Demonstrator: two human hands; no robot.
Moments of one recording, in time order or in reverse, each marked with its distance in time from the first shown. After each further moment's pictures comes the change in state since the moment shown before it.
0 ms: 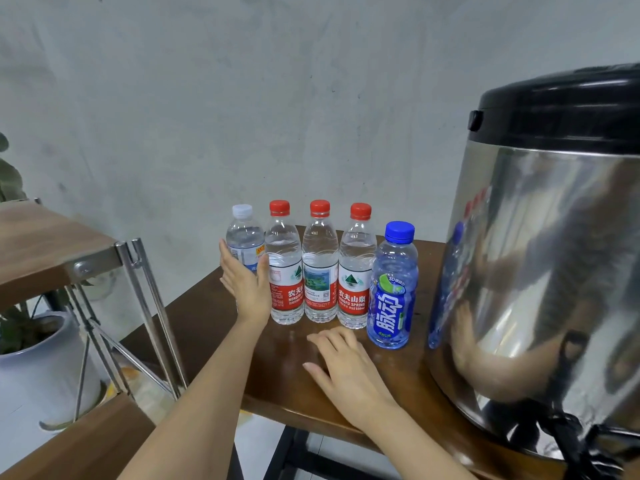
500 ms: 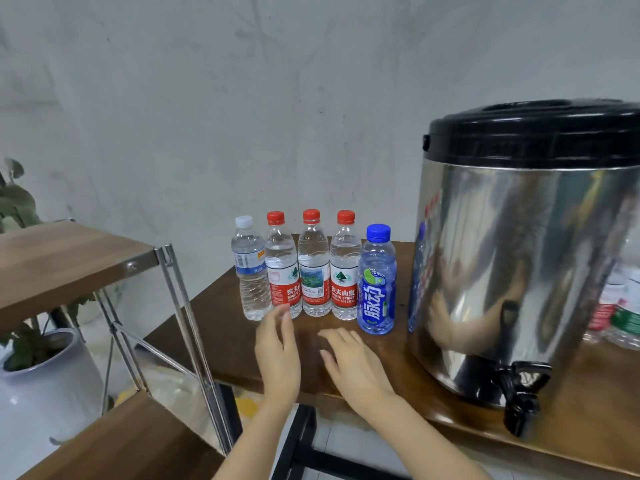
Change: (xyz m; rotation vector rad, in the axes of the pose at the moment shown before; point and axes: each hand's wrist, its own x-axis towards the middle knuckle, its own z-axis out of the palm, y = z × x) left_hand -0.140 0.037 -0.048 -0.051 -0.120 0.021; right_hand -0.033 -0.021 -0.032 0.051 0.066 0.149
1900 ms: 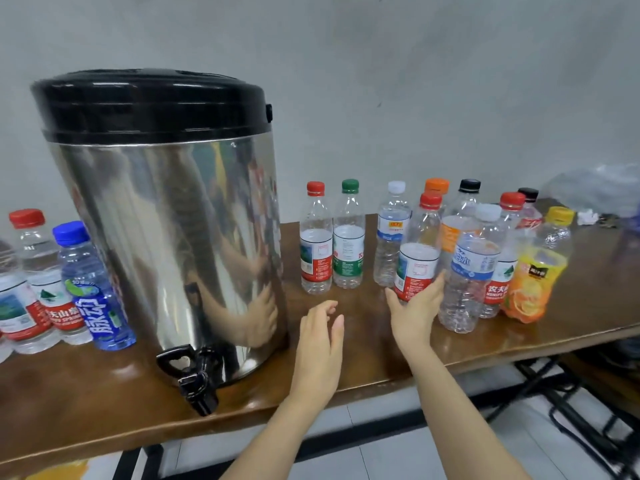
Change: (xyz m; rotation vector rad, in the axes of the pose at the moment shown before) left_hand -0.251 0.162 0.263 -0.063 -0.849 0.163; right_hand -0.204 0.310 -0.216 0.224 1.003 0.967
